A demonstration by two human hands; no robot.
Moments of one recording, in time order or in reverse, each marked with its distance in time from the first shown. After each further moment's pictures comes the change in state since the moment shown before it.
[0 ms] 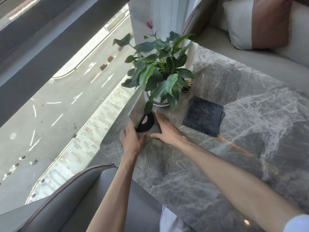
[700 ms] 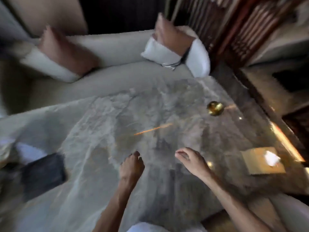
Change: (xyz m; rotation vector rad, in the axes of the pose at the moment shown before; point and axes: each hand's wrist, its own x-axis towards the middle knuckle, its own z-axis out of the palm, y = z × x) left_hand -0.310 0.372 0.270 0.535 -0.524 0.701; right_hand -0.563 0.336 -0.130 0.475 0.803 0.804
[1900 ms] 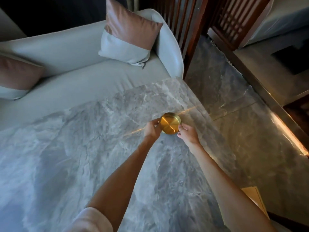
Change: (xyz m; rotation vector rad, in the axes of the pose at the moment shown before) left_hand 0.256 0.406 0.154 -0.635 -0.161 0.131; right_hand 0.289 0.219 -0.187 0.650 0.221 0.445
